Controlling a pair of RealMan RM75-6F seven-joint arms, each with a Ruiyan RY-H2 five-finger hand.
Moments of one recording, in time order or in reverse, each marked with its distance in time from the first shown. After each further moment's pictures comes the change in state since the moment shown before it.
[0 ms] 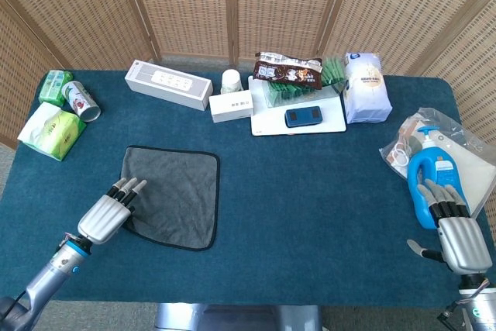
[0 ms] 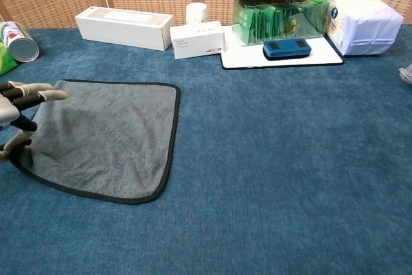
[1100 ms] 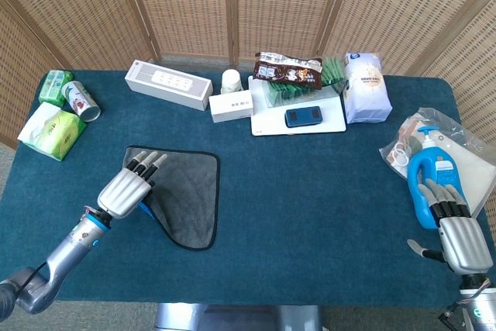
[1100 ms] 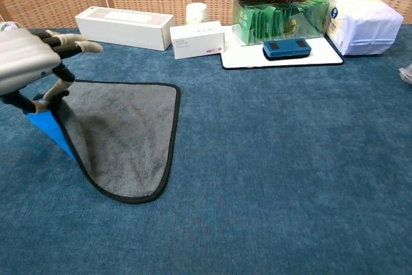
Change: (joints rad) left arm -0.152 0.066 -0.130 -0.211 -0.086 -0.126 0.156; right arm 0.001 0.007 -0.001 -0.002 -0.002 0.002 0.016
